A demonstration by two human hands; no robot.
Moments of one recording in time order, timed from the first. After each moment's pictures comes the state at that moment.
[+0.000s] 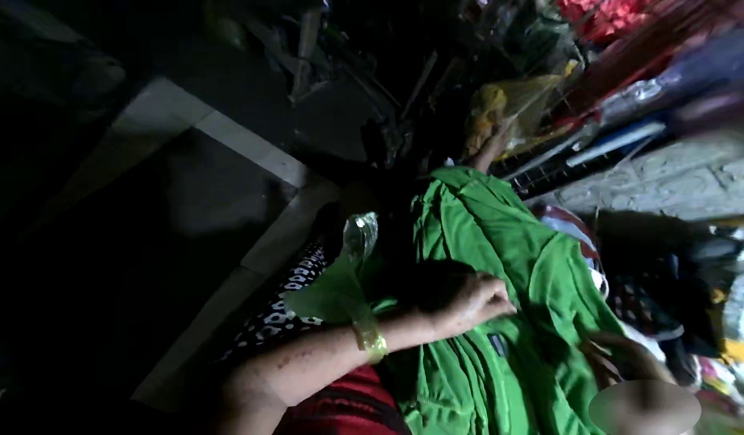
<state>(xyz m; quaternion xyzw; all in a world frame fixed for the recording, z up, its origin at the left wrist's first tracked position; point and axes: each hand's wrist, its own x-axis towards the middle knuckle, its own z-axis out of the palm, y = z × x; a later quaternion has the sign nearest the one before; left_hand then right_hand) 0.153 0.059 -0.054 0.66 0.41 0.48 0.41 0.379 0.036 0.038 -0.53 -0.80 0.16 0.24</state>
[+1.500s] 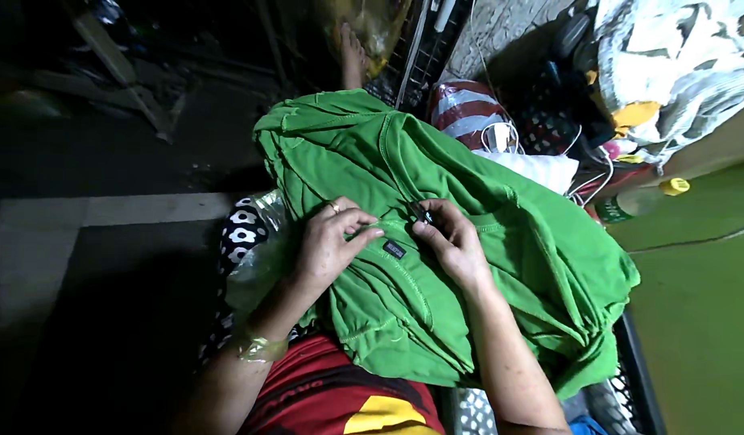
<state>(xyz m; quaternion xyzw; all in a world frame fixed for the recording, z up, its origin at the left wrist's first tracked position) 0.140 0.043 -0.076 0.73 0.46 0.44 0.23 0.360 0.034 -0.044 -0.52 -0.66 0.37 0.39</state>
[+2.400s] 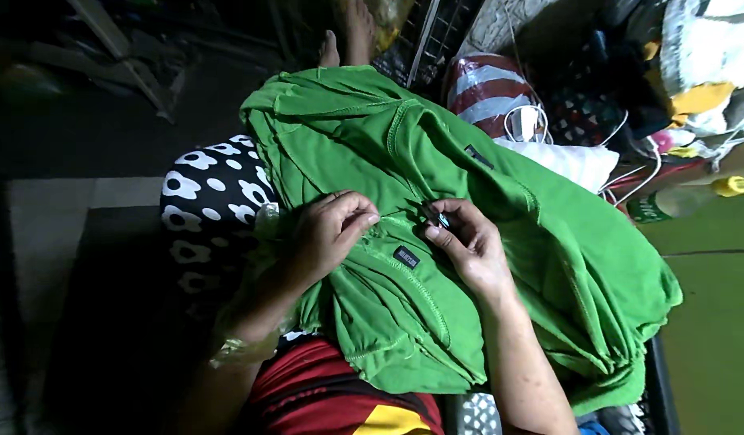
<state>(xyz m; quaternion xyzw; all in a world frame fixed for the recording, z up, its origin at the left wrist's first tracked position) 0.128 0.057 -0.067 0.73 0.47 0.38 0.30 0.363 0.039 -0.047 -0.50 -0.64 0.42 0.40</state>
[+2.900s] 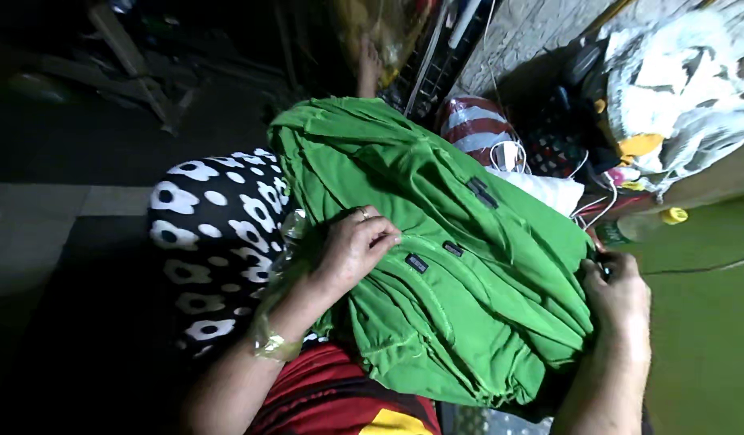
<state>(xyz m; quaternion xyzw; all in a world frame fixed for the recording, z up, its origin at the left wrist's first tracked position) 0.145 0.052 -0.067 0.75 0.45 0.42 0.24 0.528 0.000 -0.002 -0.87 -0.47 0.03 0.17</state>
